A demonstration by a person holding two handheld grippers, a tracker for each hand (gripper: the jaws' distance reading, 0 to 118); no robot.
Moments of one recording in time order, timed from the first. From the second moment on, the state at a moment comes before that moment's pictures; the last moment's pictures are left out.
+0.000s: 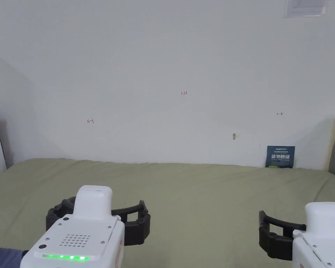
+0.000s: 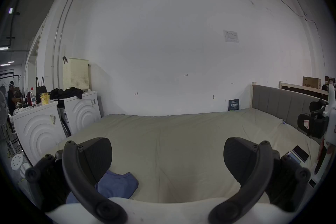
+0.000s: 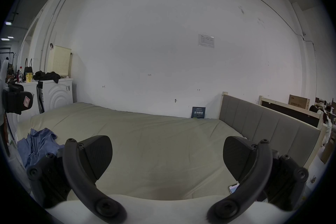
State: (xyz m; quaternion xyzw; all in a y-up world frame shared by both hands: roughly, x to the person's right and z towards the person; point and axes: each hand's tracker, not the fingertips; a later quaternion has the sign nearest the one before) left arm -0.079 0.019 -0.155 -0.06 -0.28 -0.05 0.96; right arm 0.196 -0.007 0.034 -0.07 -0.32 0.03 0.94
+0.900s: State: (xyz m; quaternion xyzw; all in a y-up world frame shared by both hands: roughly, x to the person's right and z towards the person) left arm -0.130 0.012 -0.169 -0.07 -0.22 -0.05 0.97; right arm 0.174 -0.013 0.000 -0.07 -0.29 0.02 0.95
